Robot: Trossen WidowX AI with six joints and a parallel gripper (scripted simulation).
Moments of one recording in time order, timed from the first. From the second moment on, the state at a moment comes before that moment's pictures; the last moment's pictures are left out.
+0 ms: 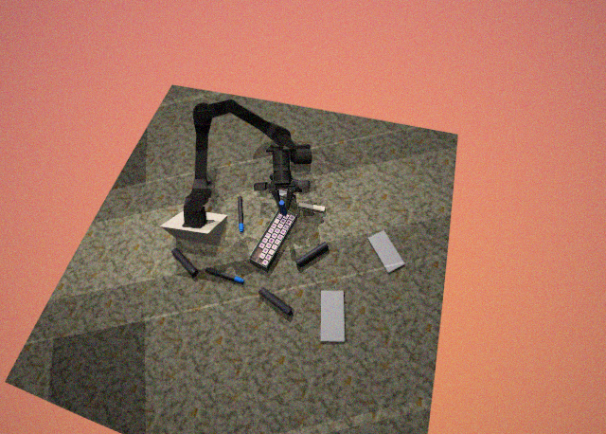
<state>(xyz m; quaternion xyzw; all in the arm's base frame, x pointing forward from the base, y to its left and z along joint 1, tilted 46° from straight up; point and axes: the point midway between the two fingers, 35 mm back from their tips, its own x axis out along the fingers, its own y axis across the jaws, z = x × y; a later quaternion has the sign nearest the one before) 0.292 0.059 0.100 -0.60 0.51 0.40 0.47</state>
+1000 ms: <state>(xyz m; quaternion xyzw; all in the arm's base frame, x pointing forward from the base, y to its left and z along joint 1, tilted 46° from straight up) 0.290 0.006 0.091 -0.60 0.51 0.40 0.47</state>
